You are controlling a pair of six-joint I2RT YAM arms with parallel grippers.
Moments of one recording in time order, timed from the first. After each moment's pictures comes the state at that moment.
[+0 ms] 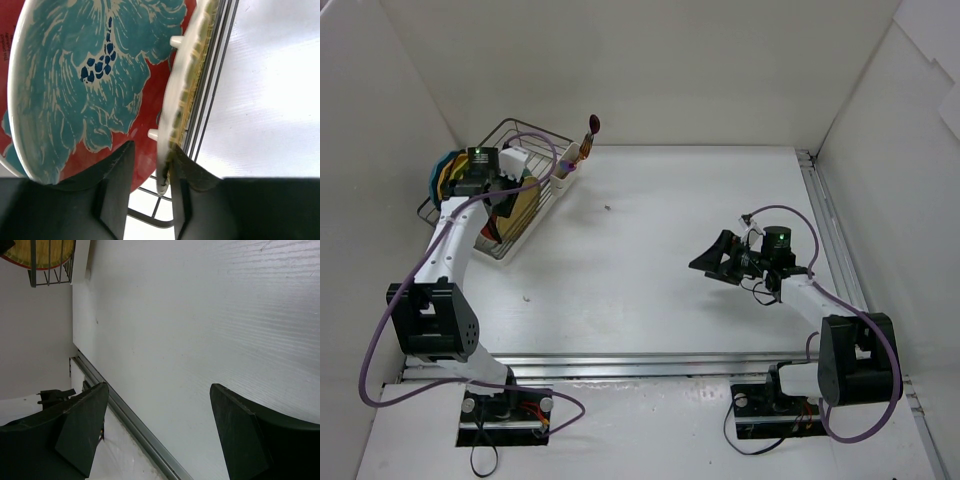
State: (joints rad) left arm 0.01 1.60 1.48 -0.68 -0.05 0.40; right arm 0.06 1.31 0.54 0.10 -0.81 0.58
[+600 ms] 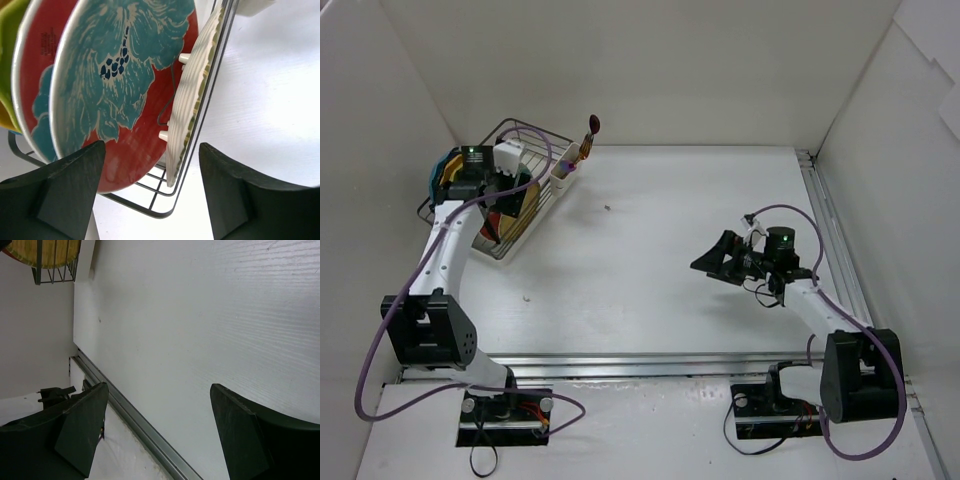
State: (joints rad) left arm 0.01 1.55 1.48 -0.68 -0.05 0.35; right arm 0.06 1.24 0.54 0.04 -0.80 0.57
